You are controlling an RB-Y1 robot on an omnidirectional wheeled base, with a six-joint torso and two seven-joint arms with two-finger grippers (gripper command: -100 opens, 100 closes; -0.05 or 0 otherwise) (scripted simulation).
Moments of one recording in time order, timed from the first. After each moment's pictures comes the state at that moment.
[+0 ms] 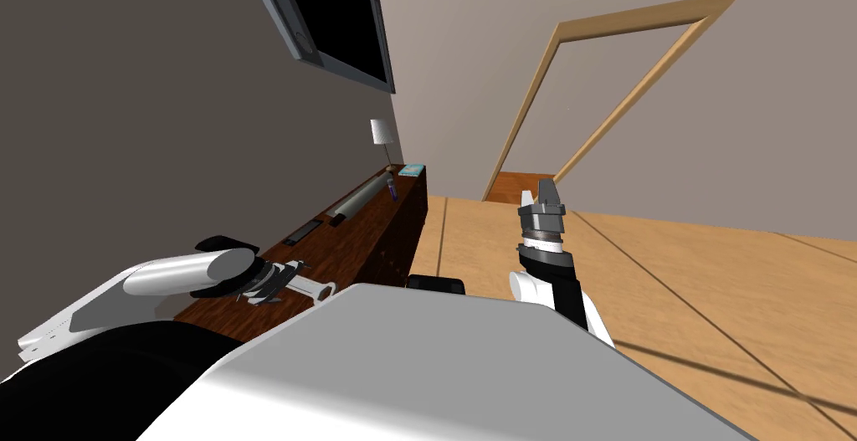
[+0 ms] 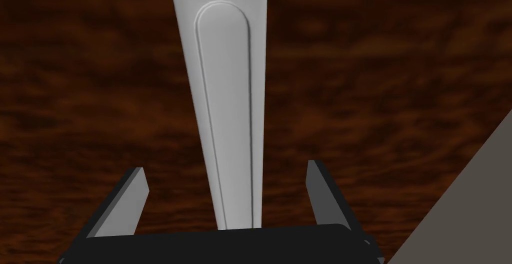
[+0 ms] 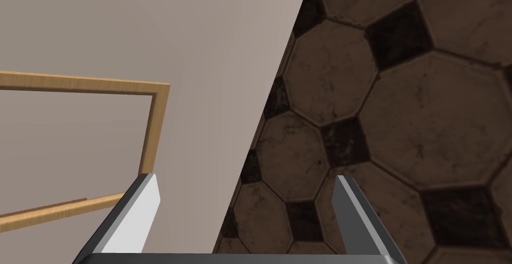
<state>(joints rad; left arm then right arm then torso) 0.66 0.85 0.66 -1.93 0.93 1.58 -0.47 0.51 -0.05 0.00 -2.36 0.11 -0.38 0.12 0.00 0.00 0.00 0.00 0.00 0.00</state>
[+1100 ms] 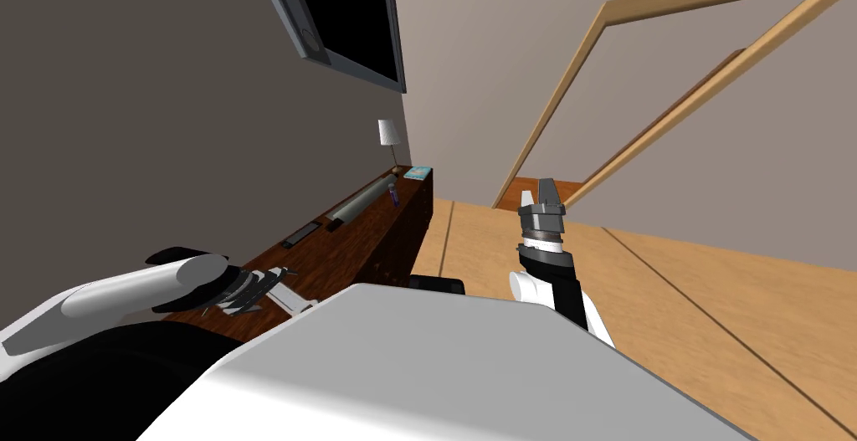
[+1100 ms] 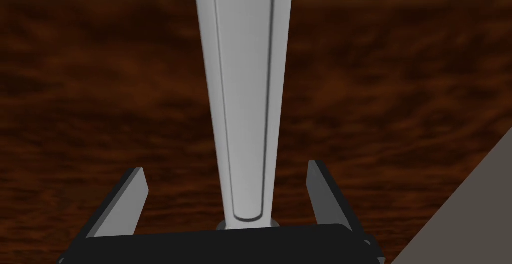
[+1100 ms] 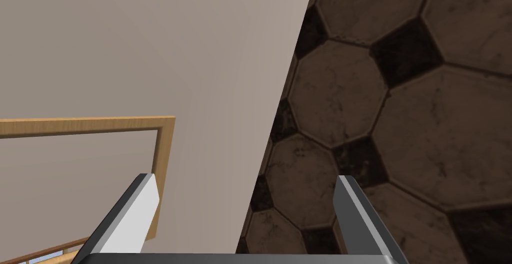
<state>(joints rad) 0.64 0.83 0.76 -1.74 0.93 1.55 -0.77 0.51 -0.05 0.00 -2.36 0.11 -0.38 0.12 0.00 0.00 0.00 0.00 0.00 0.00</state>
